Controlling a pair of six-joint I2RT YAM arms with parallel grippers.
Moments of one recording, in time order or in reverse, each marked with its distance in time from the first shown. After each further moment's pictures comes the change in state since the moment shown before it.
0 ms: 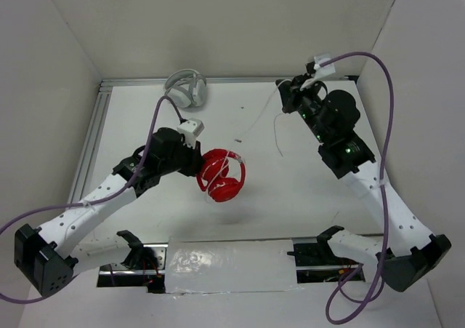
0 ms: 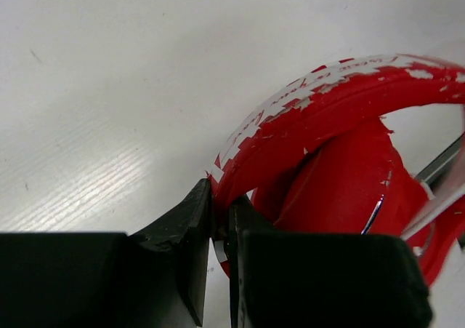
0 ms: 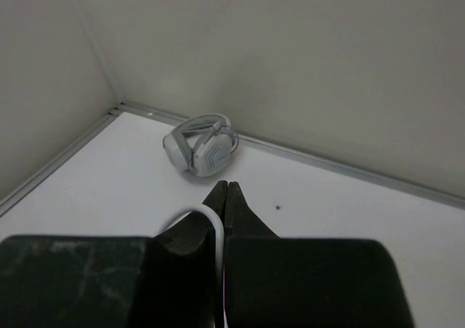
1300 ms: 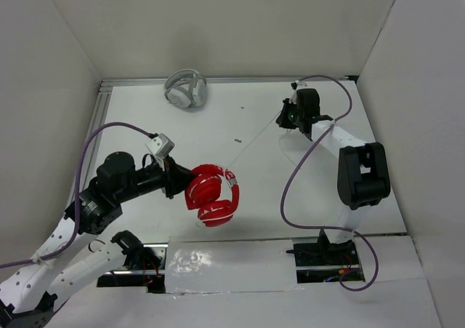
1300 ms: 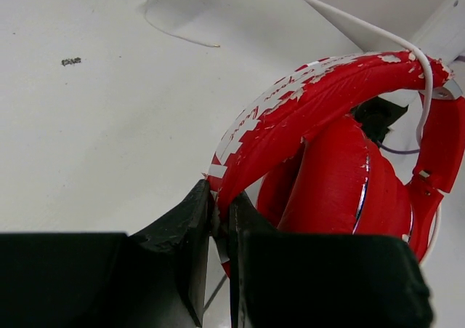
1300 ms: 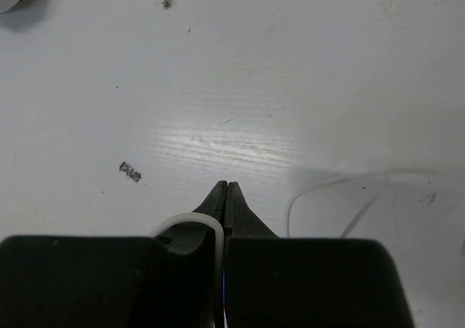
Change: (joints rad) left arm -0.019 -0.409 -0.070 -0.028 0.259 -0.005; right arm -0.327 0.623 -0.071 -0.020 -0.183 0.222
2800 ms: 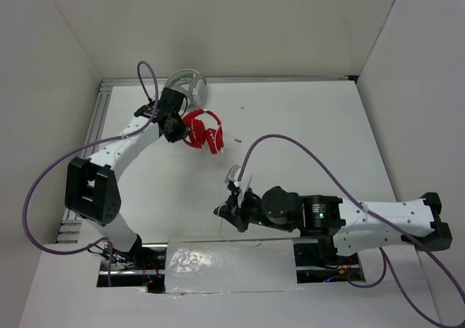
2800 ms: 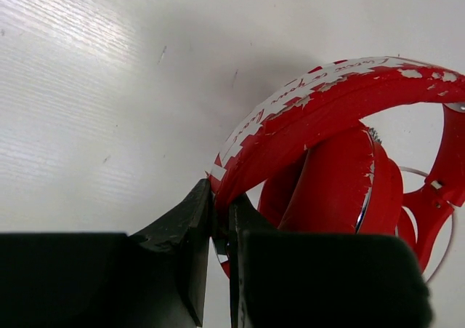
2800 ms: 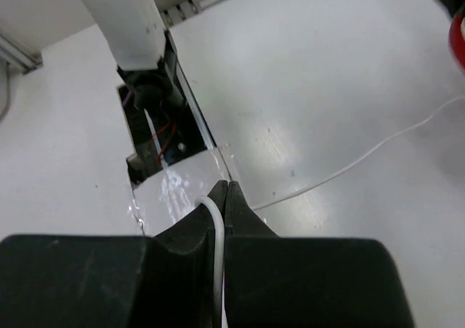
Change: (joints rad) left arm 0.295 1.012 0.525 -0.270 -0.583 -0.573; right arm 1.326 -0.762 -0.198 -0.181 0.413 -0.040
